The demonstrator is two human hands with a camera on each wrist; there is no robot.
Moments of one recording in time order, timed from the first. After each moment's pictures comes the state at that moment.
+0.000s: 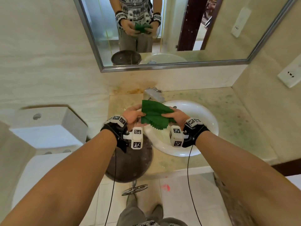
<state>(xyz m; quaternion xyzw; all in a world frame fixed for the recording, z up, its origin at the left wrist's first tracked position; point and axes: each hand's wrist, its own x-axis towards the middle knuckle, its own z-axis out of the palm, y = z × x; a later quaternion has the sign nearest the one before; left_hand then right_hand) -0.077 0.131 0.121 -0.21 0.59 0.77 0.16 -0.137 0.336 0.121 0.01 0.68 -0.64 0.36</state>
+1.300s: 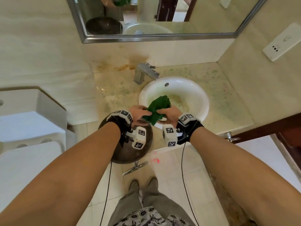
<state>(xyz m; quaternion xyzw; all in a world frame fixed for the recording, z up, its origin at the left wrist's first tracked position) -0.047 0.122 0.068 -0.21 0.61 0.68 0.36 -0.063 0.289 0.081 0.21 0.68 -0.63 0.31</state>
